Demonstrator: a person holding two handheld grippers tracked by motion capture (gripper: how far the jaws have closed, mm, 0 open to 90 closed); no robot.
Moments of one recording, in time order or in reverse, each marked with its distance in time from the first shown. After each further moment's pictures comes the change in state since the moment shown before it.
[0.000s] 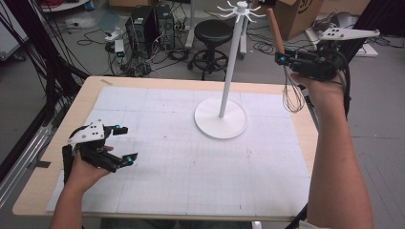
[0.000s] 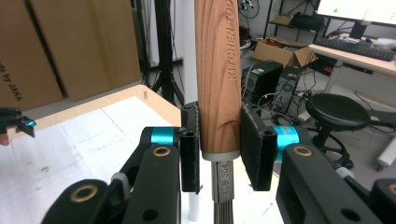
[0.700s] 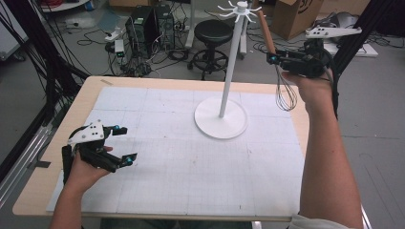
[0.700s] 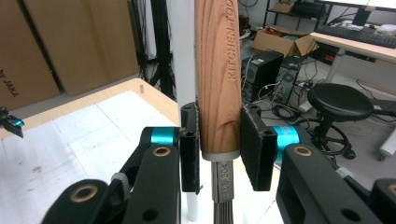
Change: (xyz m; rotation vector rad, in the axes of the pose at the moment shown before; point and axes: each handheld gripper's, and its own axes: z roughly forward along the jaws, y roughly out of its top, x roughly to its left) left arm 0.001 -0.002 -0.001 0.008 0.006 -0.004; right arm 0.000 -0.001 0.026 0.042 0.006 0.003
